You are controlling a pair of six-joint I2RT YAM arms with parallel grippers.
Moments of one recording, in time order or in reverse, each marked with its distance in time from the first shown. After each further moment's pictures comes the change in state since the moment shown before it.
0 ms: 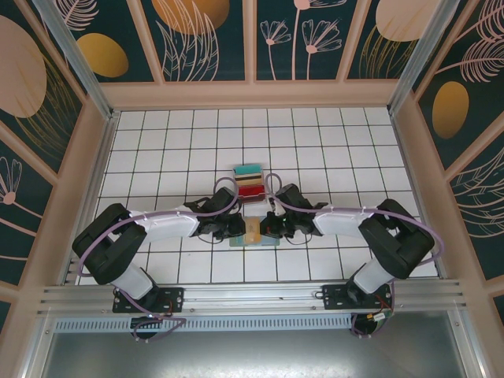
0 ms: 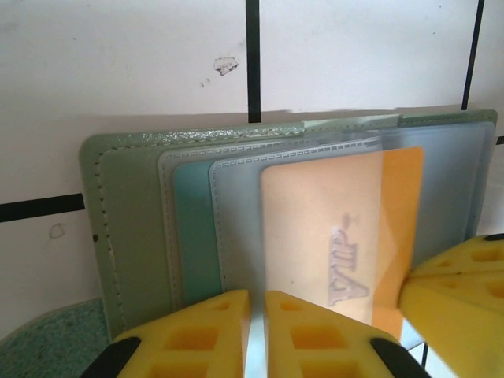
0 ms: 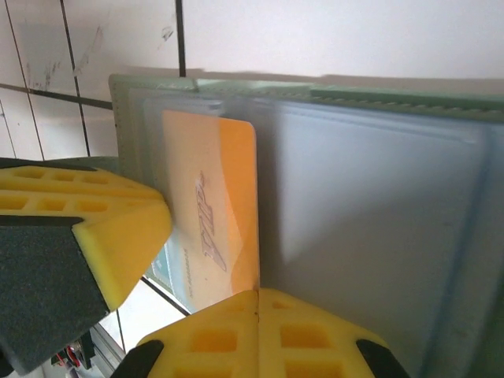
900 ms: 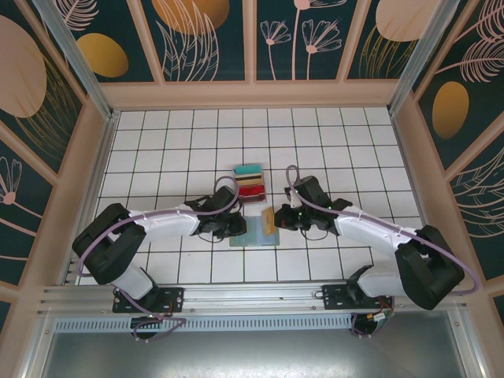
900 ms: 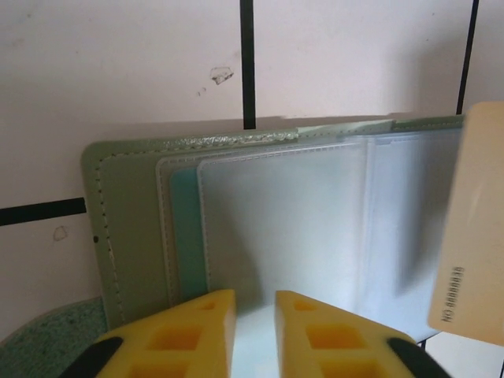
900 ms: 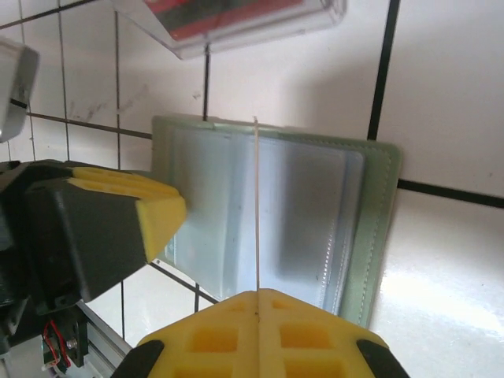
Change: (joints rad) left arm -0.001 -0.002 0.029 -0.037 -0.006 0.003; right arm -0.092 -0.264 0.036 -0.269 0.073 -0.145
